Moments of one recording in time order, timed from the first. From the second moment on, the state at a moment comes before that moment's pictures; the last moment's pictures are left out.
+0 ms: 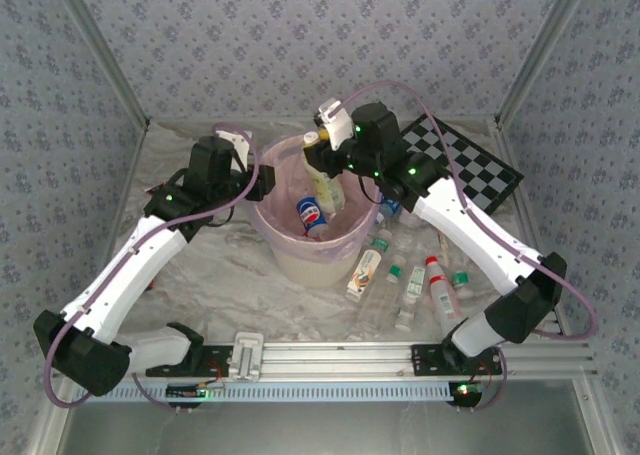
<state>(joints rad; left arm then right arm) -0.52 1.20 1.23 -0.60 0.01 -0.34 0.71 1.52 1.60 -0.46 -0.15 -0.02</state>
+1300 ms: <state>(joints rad) -0.53 1.20 1.25 -0.63 -0.03 -0.32 0.79 1.72 1.58 -0.68 -0.20 0.24</state>
